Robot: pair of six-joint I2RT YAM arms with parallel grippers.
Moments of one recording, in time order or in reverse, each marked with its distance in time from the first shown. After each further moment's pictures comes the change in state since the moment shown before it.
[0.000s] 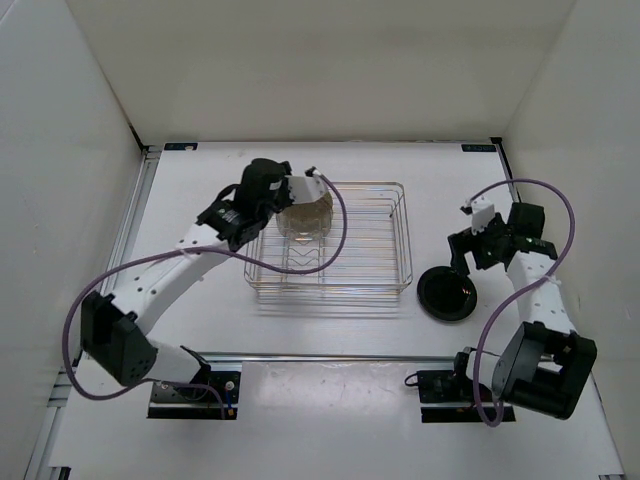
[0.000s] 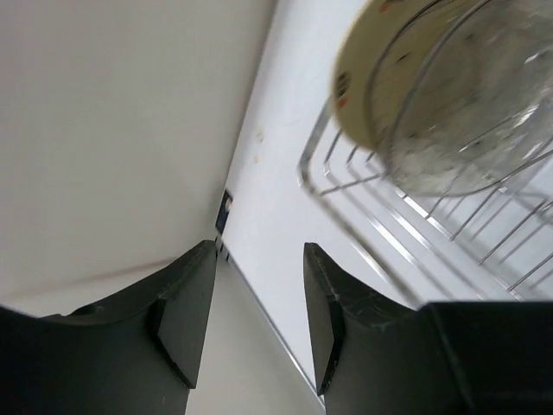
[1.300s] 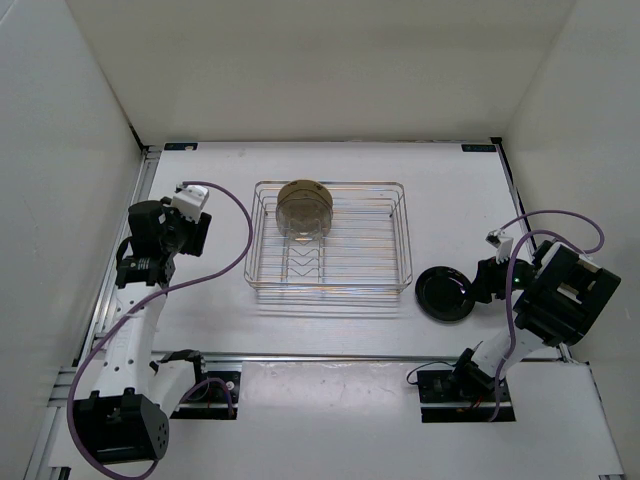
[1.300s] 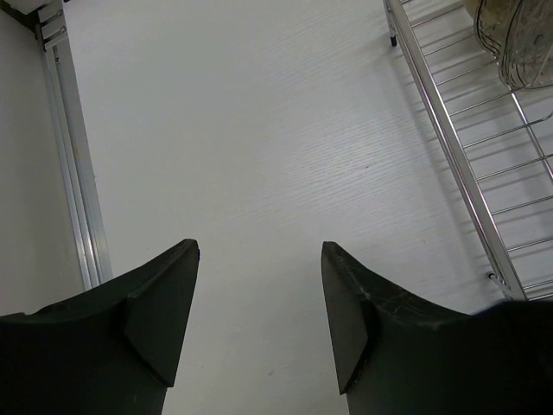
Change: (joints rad) left arm 0.744 -0.500 -0.481 -0.013 0.573 -0.506; right arm -0.439 0.472 0.038 -0.341 -0.384 -0.524
